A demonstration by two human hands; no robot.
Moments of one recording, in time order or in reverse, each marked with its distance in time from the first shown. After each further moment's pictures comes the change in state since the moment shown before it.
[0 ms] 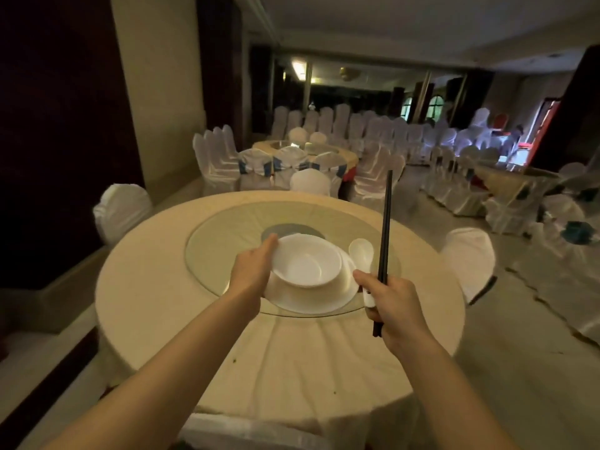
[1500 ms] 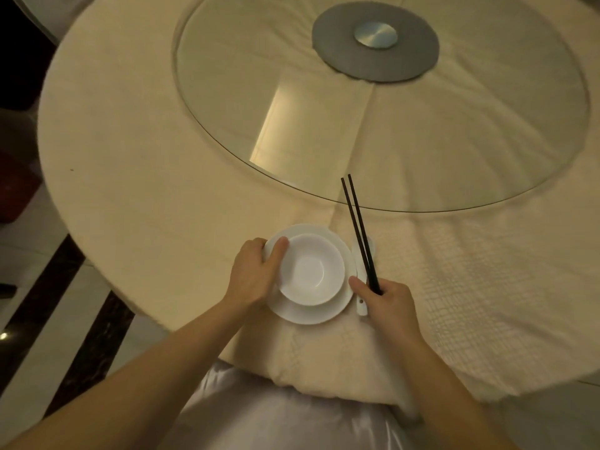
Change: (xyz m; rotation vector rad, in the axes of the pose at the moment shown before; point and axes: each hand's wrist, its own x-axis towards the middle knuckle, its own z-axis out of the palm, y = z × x) left_hand 0.248 -0.383 -0.057 0.731 -0.033 -0.131; right_hand 0.162 0.422 0.087 -0.459 -0.163 0.463
